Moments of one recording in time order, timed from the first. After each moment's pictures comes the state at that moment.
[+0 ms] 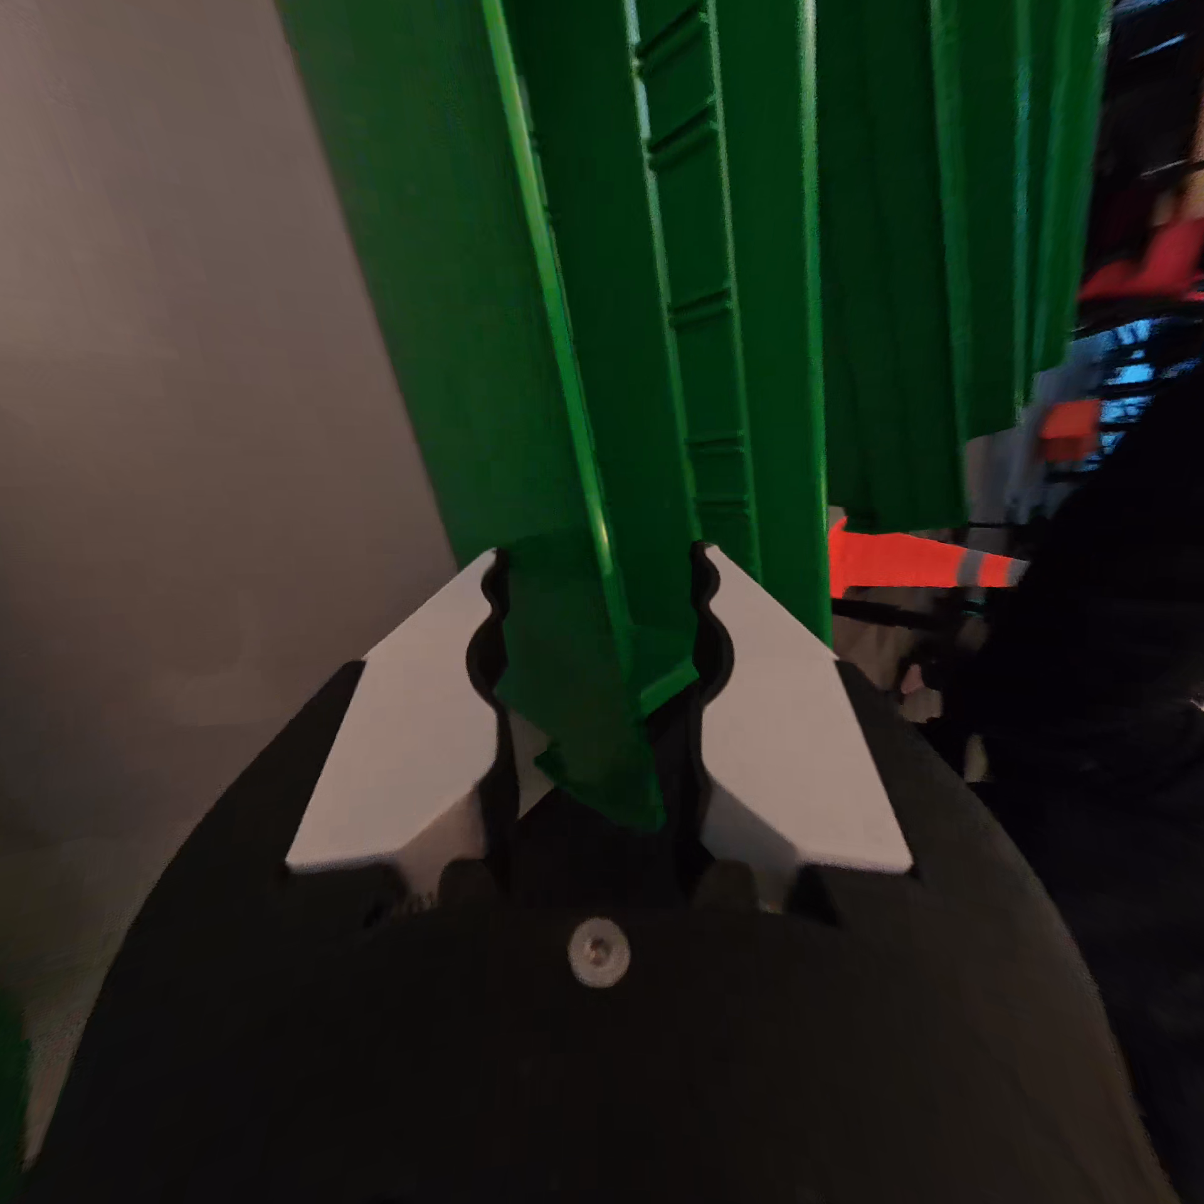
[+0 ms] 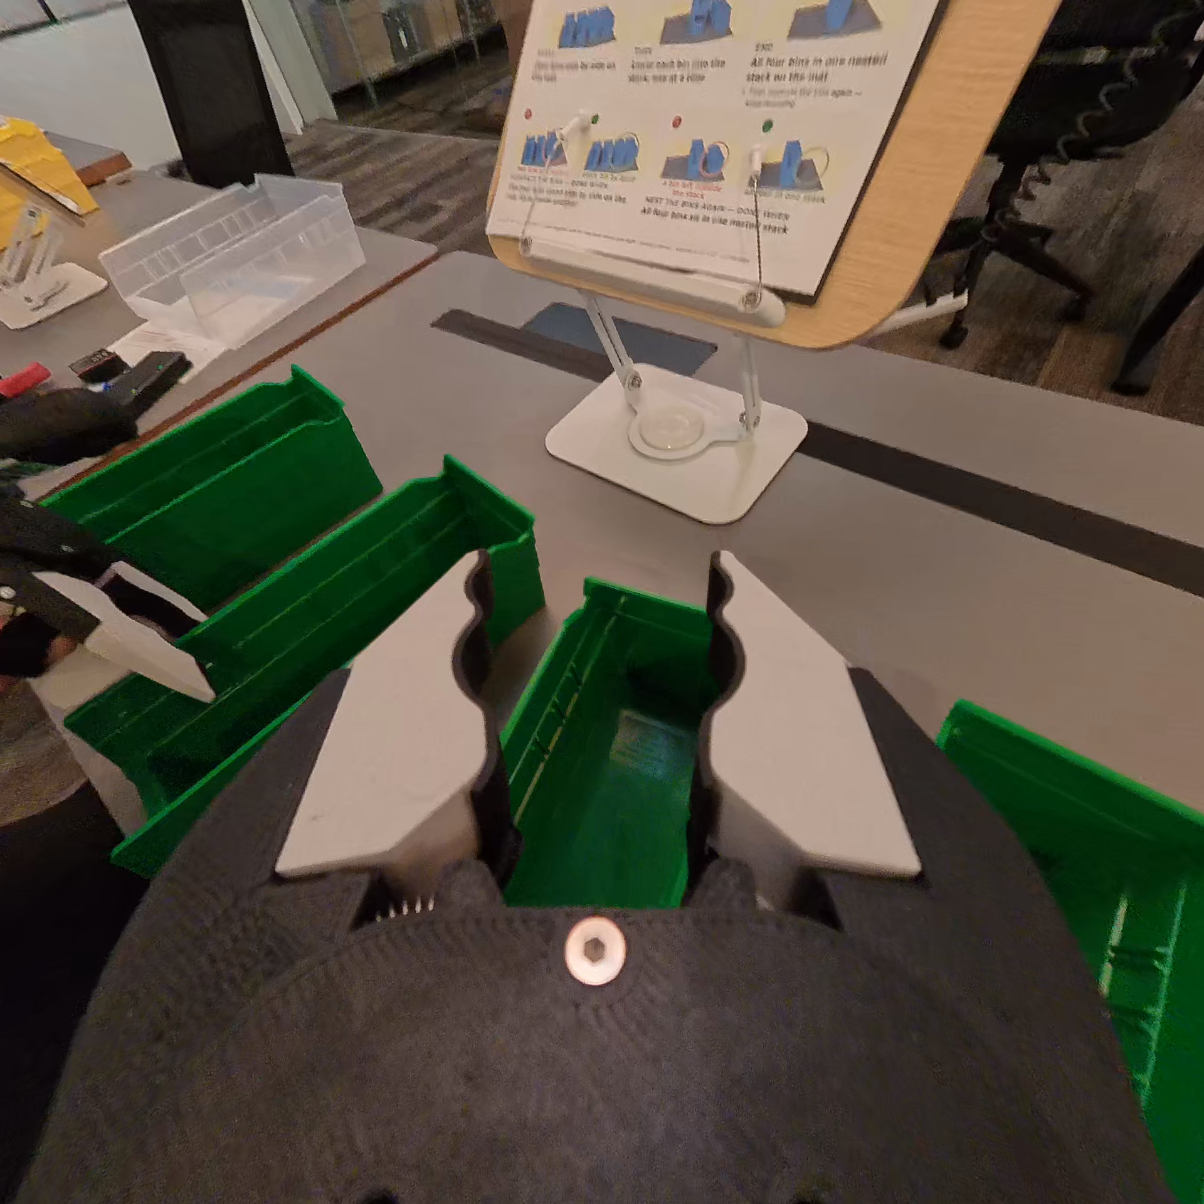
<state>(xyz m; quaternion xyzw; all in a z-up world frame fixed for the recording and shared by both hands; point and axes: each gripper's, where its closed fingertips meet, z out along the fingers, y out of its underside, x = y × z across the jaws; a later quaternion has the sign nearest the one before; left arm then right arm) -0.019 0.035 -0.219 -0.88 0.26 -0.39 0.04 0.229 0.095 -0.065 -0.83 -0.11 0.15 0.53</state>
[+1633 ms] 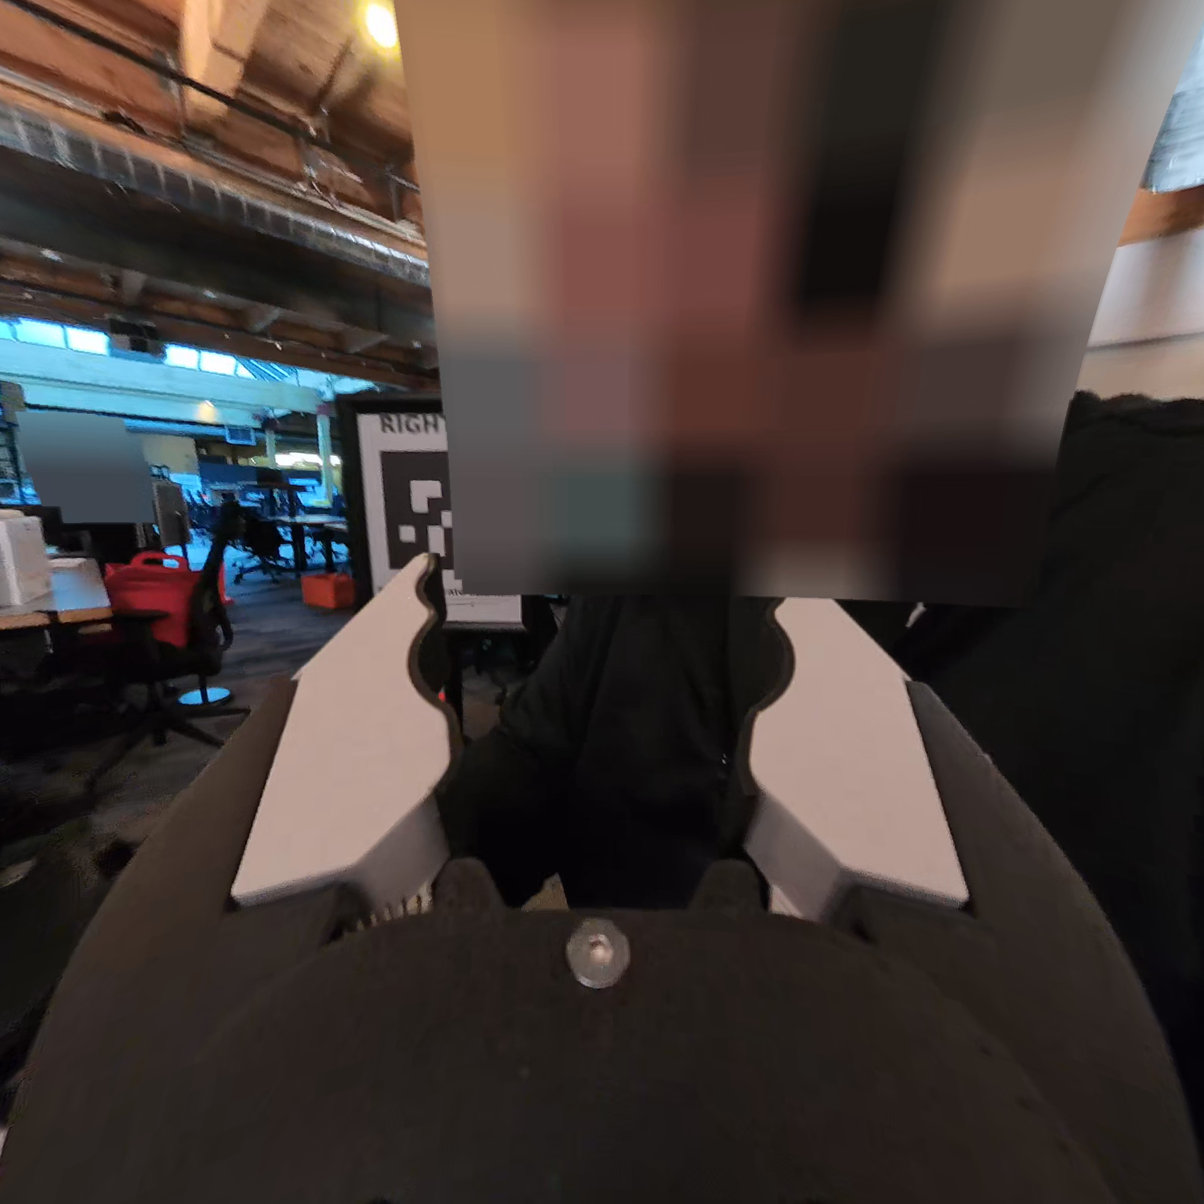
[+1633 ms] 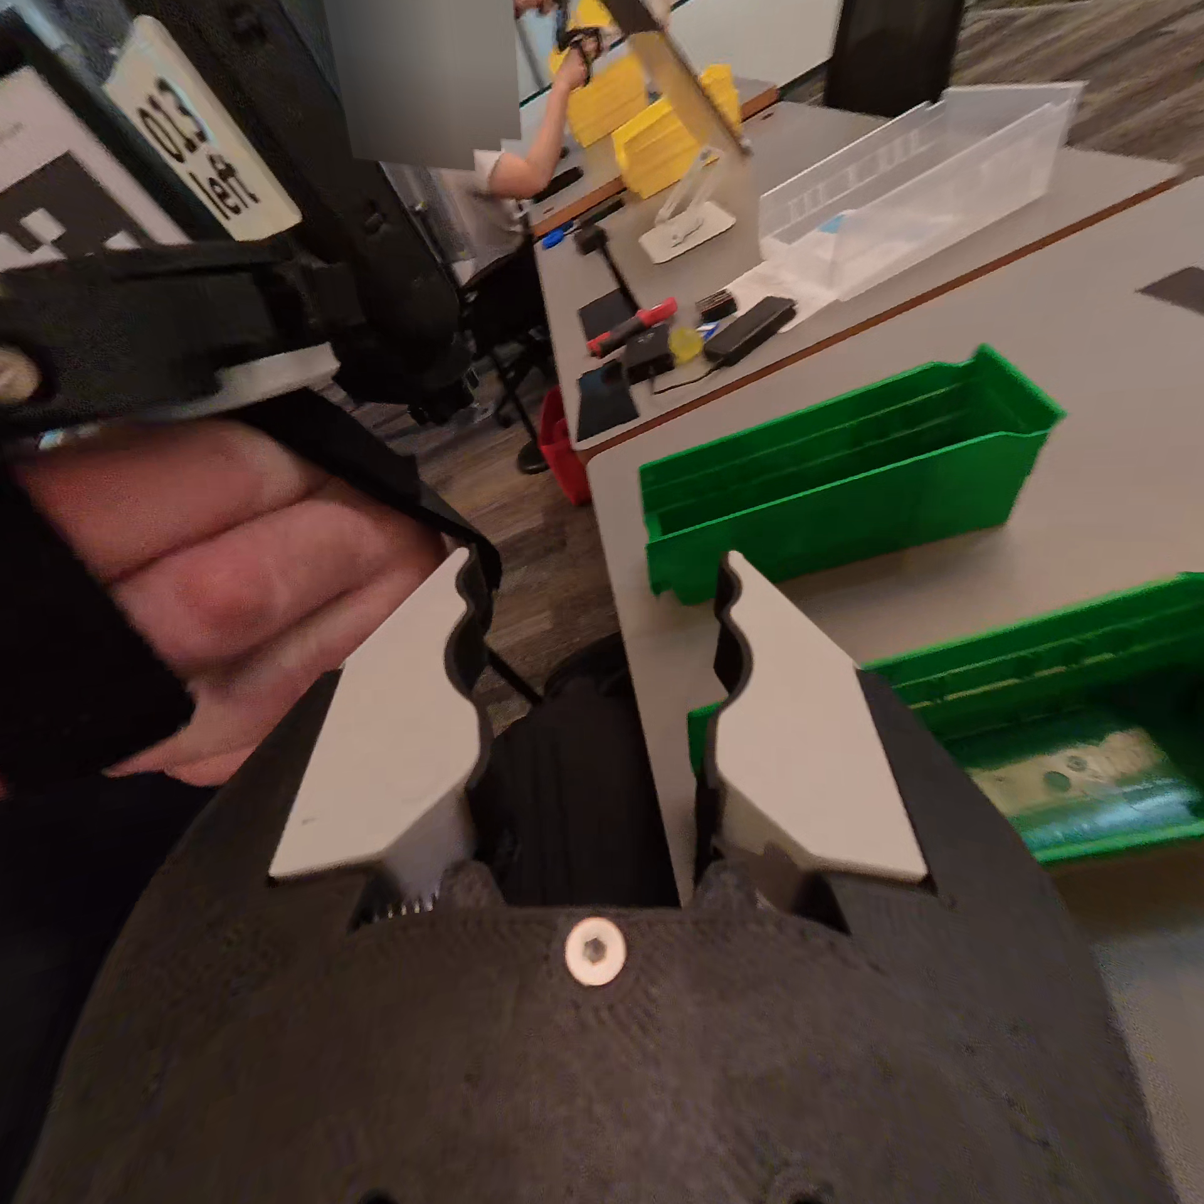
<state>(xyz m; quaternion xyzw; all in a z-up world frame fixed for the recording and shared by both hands) 0.000 -0.193 0.122 -0.15 0.54 -0.81 0.19 -0.035 -0.022 -0.017 -0.73 -0.31 0.44 0.41</state>
